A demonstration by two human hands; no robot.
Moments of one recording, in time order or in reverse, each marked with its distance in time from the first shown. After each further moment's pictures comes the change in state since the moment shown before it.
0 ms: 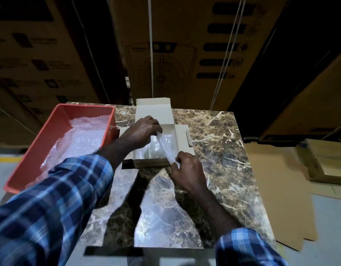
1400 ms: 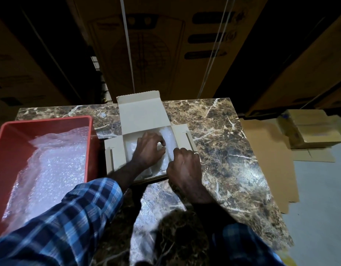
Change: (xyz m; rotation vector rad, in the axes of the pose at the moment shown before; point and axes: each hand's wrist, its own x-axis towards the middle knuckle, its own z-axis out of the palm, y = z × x) left_hand 0.030 -0.021 0.106 -0.425 -0.128 -0.403; right_hand 0.081 -0.009 0.064 -0.352 0.037 0.182
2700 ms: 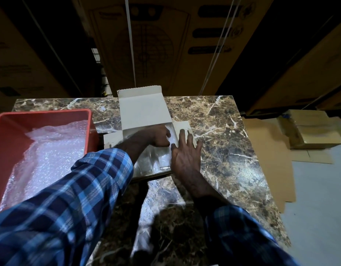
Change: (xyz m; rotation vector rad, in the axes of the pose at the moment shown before) left_hand 0.059 0.028 -0.027 0.230 -0.635 -0.041; right_hand 0.025 0.015 0.021 -0.301 -0.265 -0.091
